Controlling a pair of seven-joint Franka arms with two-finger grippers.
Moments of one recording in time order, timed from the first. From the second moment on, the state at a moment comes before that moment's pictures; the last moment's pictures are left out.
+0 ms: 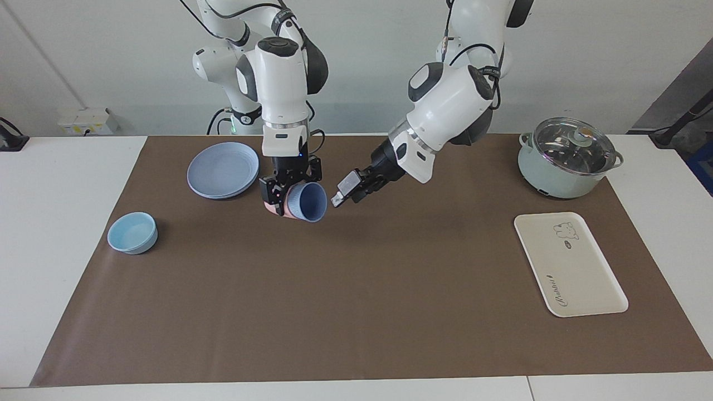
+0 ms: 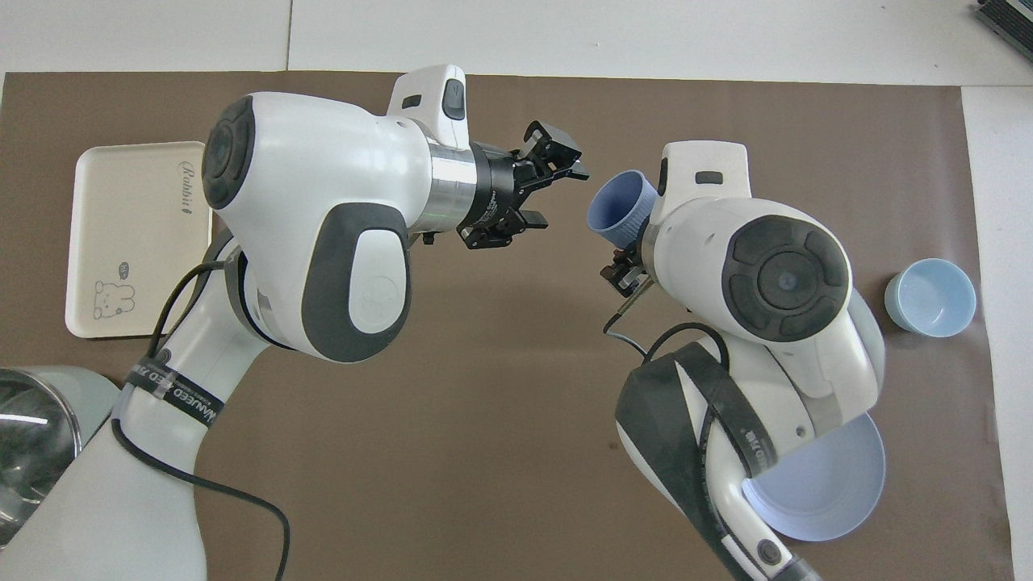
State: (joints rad) left arm -0.47 0.33 -0.12 -1.51 -0.67 2.29 -0.83; right arm 0.56 0.09 -0.13 -1.83 -0.19 2.21 -0.24
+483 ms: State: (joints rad) left arm -0.52 0.35 -0.12 -1.54 -0.67 2.29 -0.84; right arm 0.56 0.09 -0.14 -1.82 -0.20 2.20 -0.24
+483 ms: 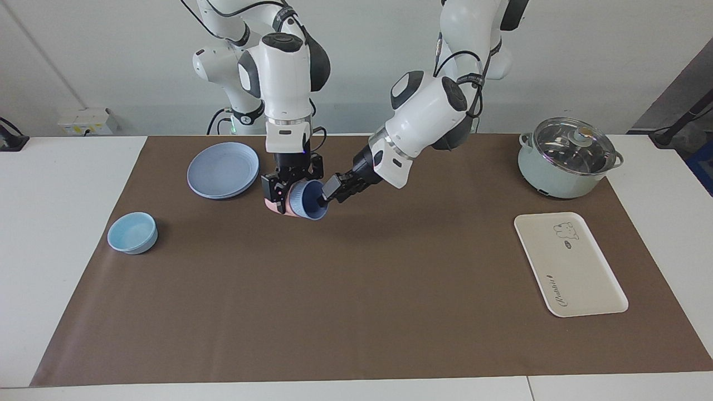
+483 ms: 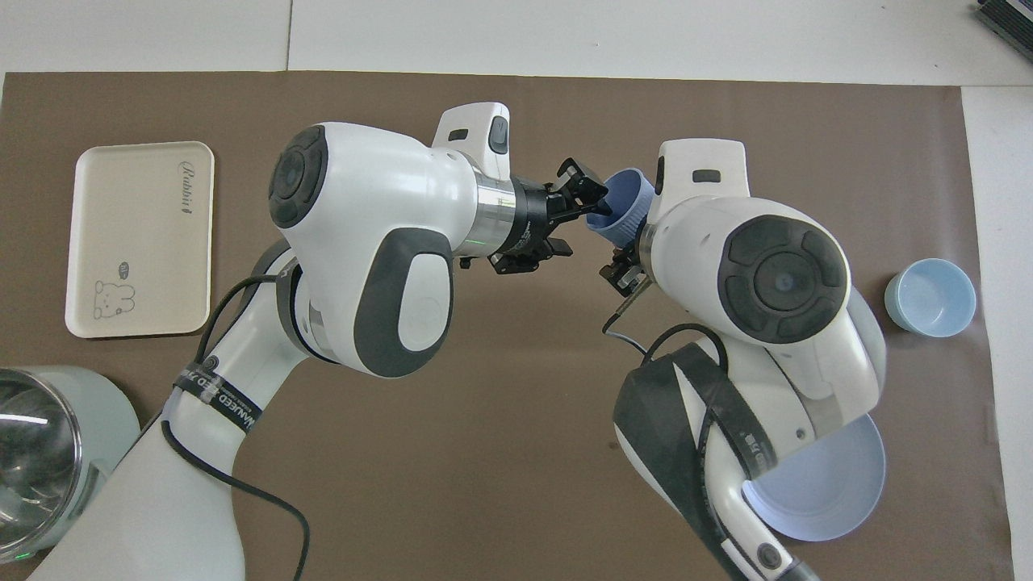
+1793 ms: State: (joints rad) left arm -0.36 0.37 -0.09 -1.42 -0.52 2.23 -0.83; right arm 0.56 0.10 -0.14 -1.81 -0.20 2.20 -0.24
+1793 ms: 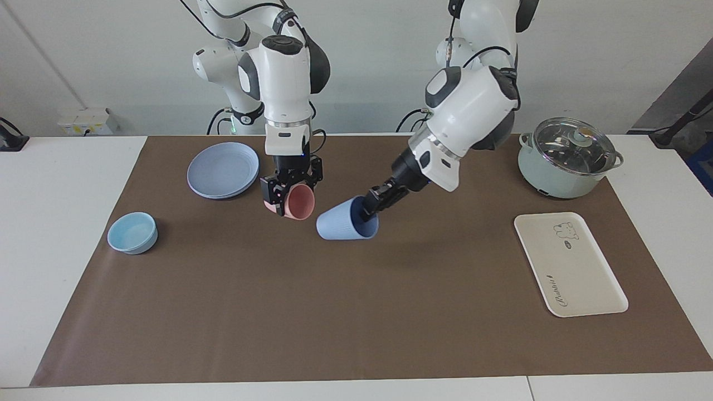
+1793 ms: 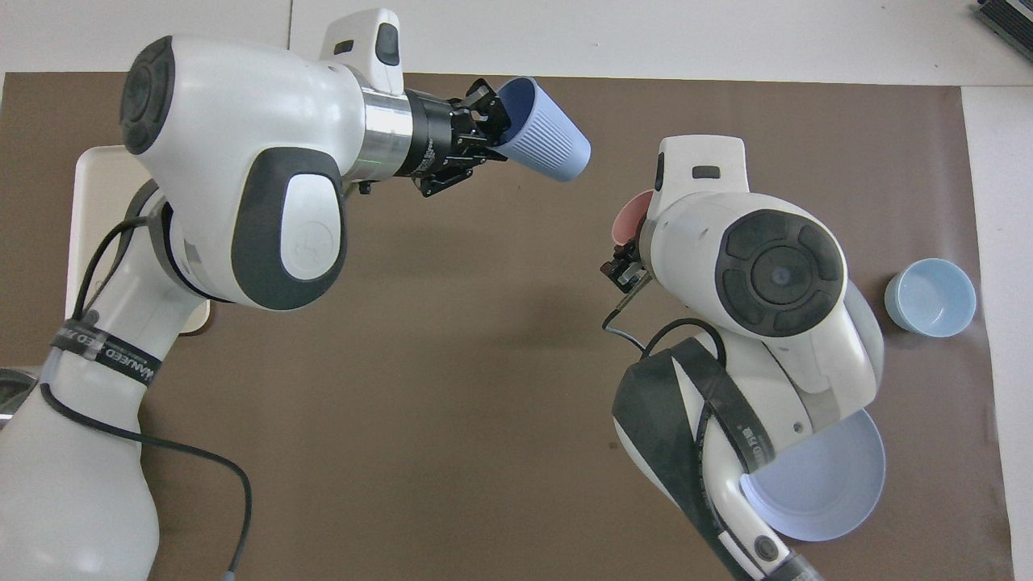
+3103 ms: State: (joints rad) left arm 0.30 0.29 -0.08 -1.82 -0.25 2.46 0.27; right arm 0.10 0.26 -0.16 -1.89 1.28 2.41 -1.55
